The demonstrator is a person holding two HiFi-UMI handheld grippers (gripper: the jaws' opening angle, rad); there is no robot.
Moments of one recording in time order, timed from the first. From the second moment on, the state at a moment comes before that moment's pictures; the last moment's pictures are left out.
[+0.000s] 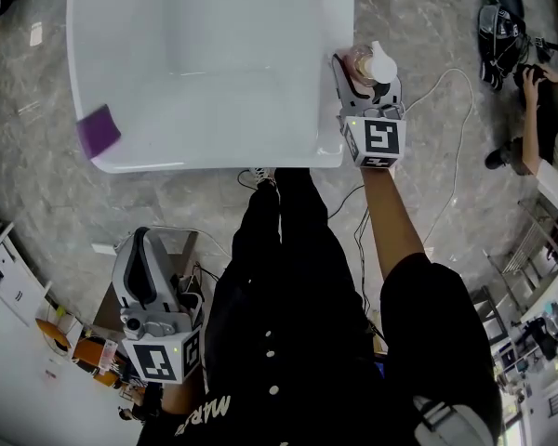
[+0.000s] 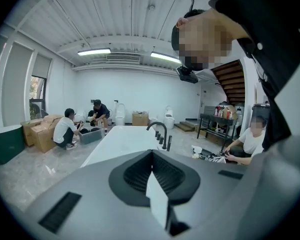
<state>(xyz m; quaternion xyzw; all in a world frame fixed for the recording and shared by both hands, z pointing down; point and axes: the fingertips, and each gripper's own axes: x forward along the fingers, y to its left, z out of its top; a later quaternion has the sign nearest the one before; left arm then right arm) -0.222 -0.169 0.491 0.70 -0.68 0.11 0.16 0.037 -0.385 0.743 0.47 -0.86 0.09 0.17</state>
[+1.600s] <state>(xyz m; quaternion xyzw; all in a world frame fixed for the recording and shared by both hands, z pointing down) -0.207 -0.197 0.321 0.78 -0.63 -0.03 0.01 0.105 -0.282 0.358 0.51 -0.86 0.04 0.02</state>
